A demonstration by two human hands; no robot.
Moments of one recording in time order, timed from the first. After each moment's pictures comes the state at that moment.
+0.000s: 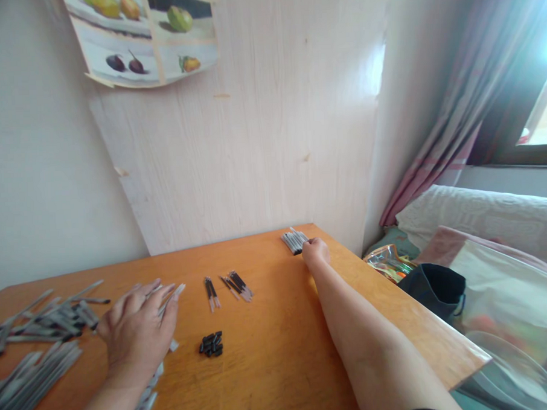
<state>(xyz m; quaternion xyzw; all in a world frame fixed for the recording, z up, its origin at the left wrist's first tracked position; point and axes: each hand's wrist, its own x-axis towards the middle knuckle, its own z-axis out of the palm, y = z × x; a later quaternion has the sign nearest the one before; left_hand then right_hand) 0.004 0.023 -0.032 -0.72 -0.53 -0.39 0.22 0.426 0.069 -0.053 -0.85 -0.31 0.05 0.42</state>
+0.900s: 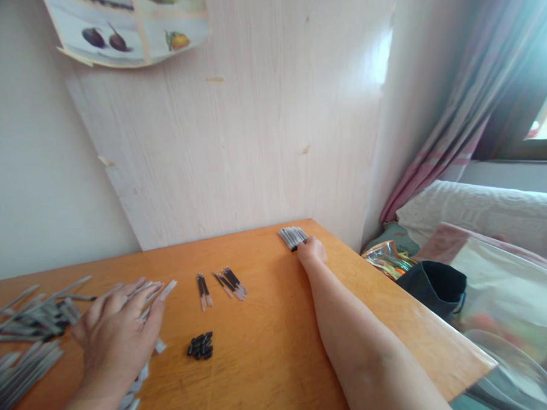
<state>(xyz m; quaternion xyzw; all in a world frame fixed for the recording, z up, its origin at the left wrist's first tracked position) 0.004 0.022 -0.027 -0.72 -0.53 -0.39 0.23 0.421 0.070 -0.056 -0.87 -0.32 0.08 0.37</state>
